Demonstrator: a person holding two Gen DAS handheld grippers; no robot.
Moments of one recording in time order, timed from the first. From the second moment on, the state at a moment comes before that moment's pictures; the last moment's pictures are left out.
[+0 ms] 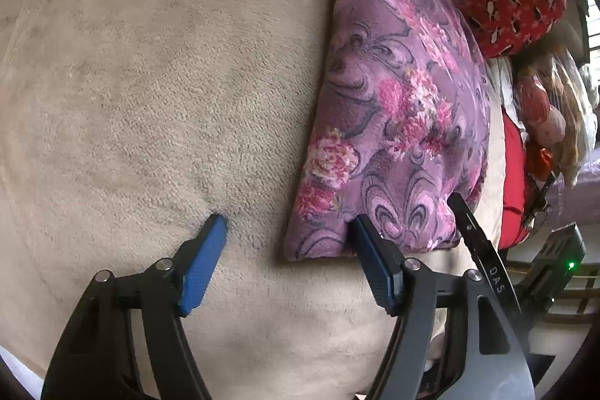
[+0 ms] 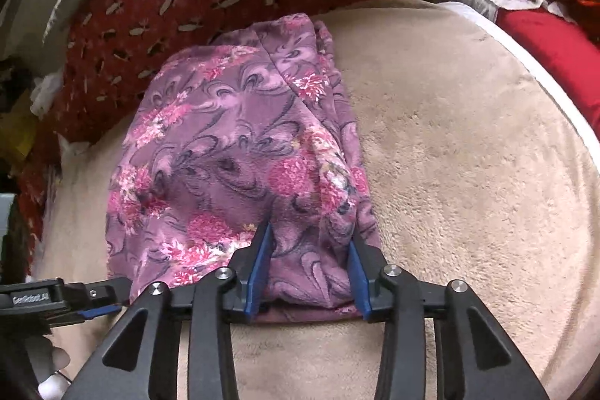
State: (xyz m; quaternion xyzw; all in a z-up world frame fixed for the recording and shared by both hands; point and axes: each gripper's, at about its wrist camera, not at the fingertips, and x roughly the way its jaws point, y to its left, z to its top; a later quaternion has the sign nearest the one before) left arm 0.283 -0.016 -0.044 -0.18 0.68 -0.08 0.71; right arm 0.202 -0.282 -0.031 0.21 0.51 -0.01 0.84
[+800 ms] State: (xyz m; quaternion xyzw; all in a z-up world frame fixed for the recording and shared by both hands) left arm 0.402 -0.021 -0.001 -0.22 0.64 -0.11 0.73; right arm 0.321 -0.356 -0.018 0.38 0.46 0.03 0.80
